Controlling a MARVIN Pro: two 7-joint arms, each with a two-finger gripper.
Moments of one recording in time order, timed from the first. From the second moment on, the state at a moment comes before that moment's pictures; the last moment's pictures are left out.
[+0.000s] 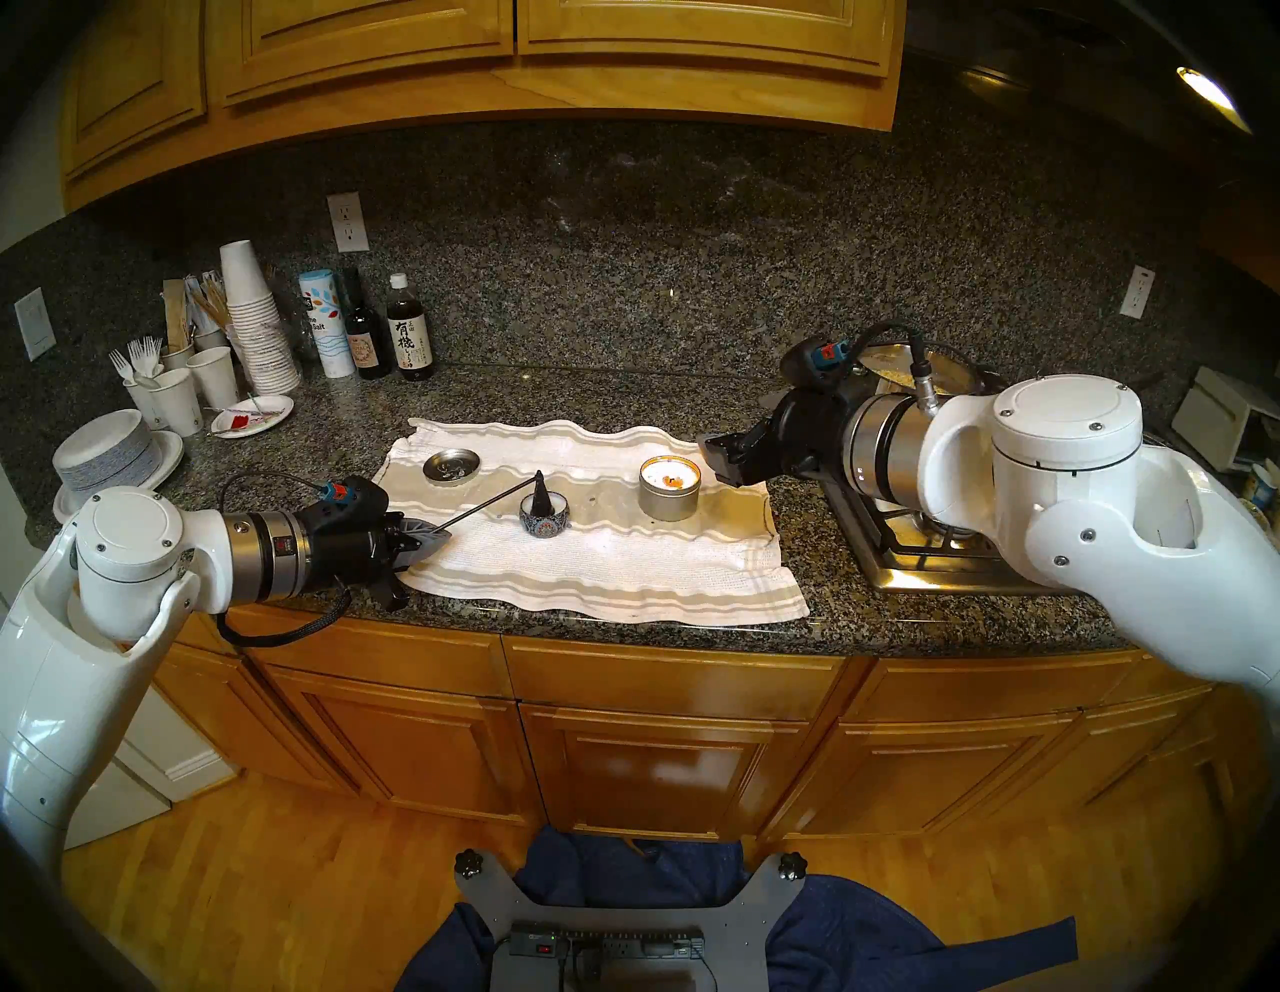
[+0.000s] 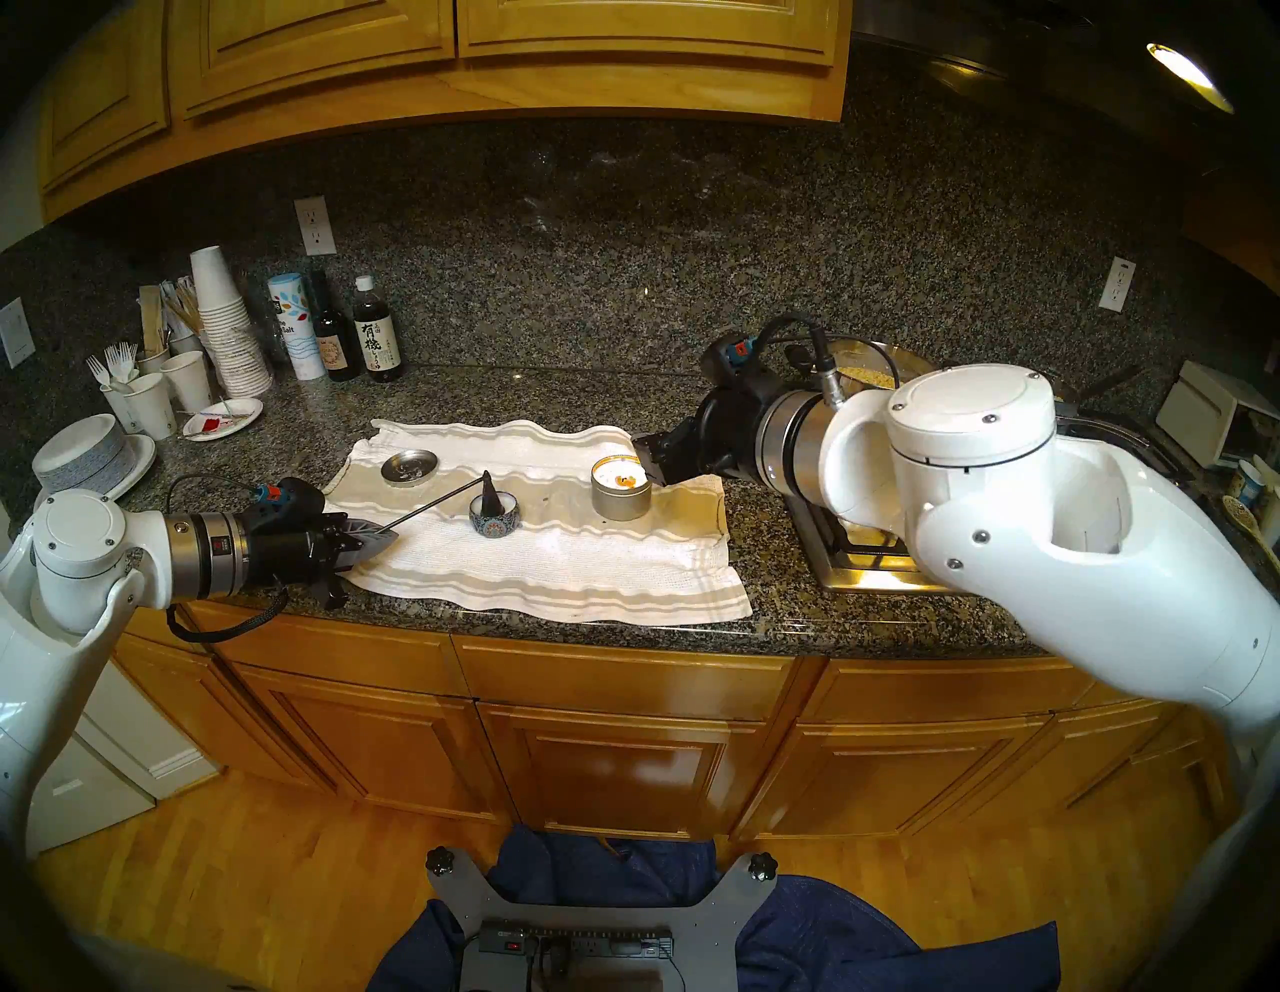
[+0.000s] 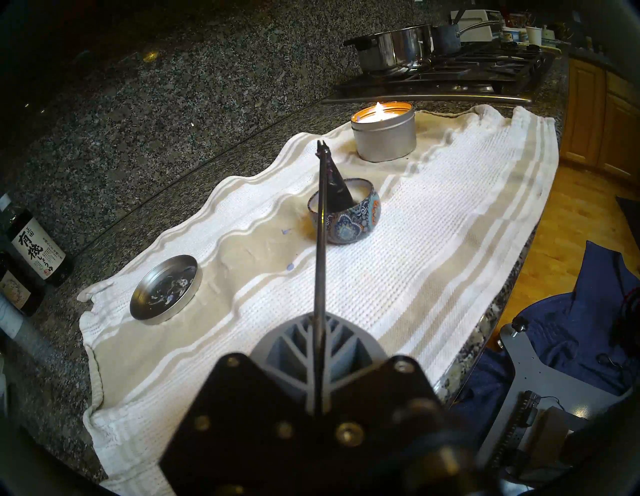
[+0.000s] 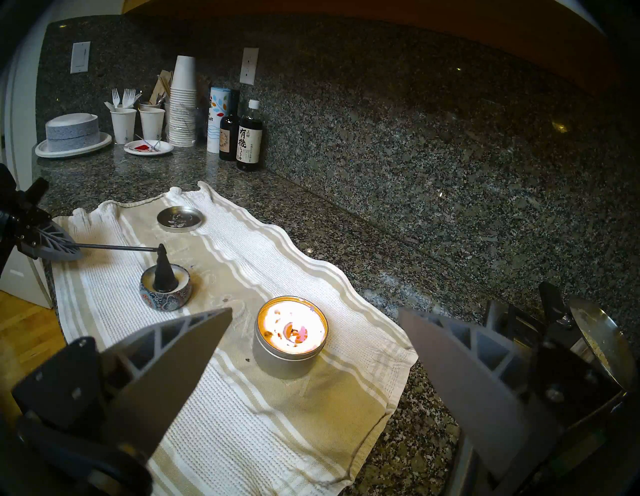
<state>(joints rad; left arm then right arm) 1.87 -0.66 -1.87 -2.02 -0.37 0.43 -0.76 -0.80 -0.38 0.76 -2.33 1.32 0.62 -0.45</state>
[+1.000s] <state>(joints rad) 1.83 -0.67 -1.89 -2.04 -0.41 0.44 -0.74 -0.80 -0.38 0.76 -2.33 1.32 0.62 -0.45</state>
